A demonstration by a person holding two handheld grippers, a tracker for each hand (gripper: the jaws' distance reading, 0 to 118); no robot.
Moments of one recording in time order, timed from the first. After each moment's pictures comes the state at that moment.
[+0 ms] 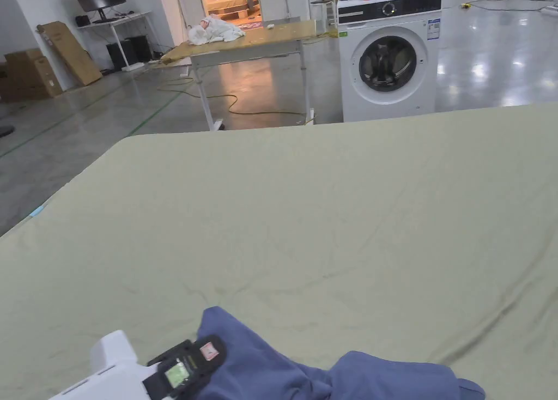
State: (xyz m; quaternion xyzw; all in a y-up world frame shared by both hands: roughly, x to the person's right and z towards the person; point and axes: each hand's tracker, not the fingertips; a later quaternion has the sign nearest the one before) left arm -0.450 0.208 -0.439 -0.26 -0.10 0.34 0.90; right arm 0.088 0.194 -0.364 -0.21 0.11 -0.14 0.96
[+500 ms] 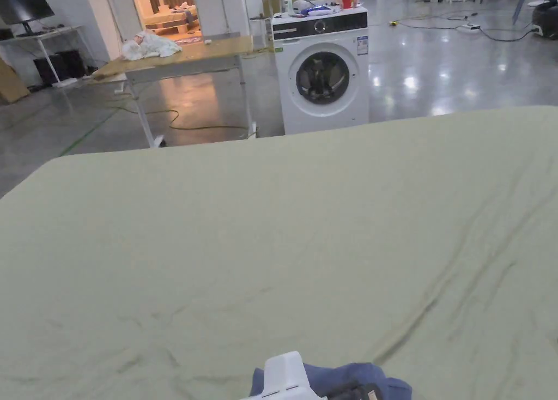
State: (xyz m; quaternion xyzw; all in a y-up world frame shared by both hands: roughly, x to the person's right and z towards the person) left arm -0.253 0.142 -0.512 -0.41 -0.27 0.28 0.82; right arm 0.113 0.197 -0.338 -0.19 0.07 -0.15 0.97
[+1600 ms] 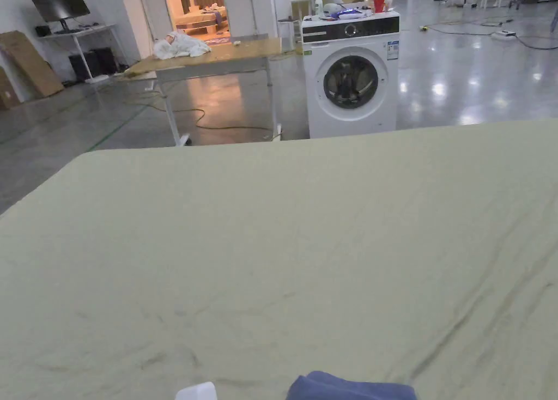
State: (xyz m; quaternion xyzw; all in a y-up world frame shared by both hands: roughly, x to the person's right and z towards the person) left arm -0.367 0.148 -0.467 -0.39 -0.15 0.26 0.87; right arm -0.038 0.084 -0.516 -0.49 0.24 0.12 0.83
